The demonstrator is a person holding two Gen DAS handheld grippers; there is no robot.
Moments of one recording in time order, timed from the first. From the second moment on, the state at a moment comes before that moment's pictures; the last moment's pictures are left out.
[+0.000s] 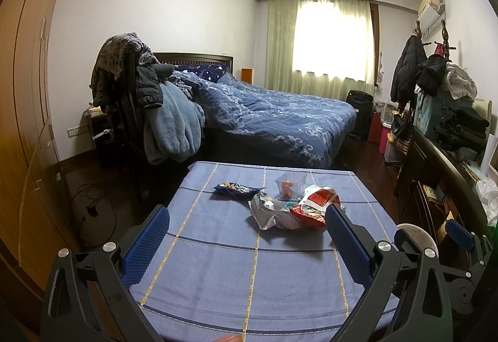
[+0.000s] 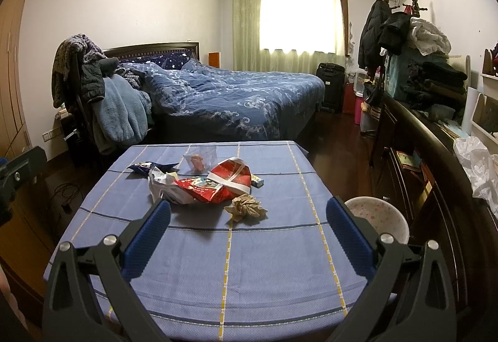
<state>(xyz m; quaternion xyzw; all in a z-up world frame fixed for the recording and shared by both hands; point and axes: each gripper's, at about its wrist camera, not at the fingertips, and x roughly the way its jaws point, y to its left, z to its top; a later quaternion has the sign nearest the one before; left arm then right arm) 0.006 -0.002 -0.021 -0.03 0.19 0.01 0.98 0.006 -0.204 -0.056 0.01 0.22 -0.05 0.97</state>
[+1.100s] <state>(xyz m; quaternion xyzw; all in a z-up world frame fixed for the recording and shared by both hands) 0.016 0.001 -0.058 -0.02 0.22 0.01 0.97 0.021 -0.216 -0.077 0.01 0.25 -0.07 0.97</state>
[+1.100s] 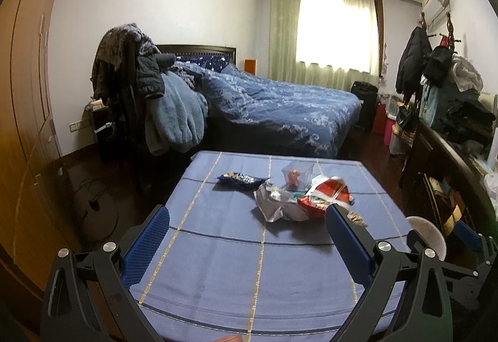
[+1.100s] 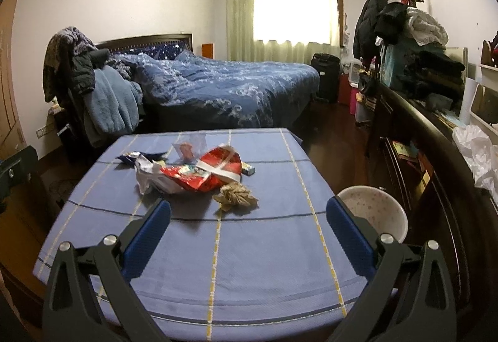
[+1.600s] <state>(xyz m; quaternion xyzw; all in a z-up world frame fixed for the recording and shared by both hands) 0.171 -0.014 -0.113 -0.04 0.36 -0.02 0.93 0.102 -0.229 -0.130 0.01 0.33 -0.06 0.94</state>
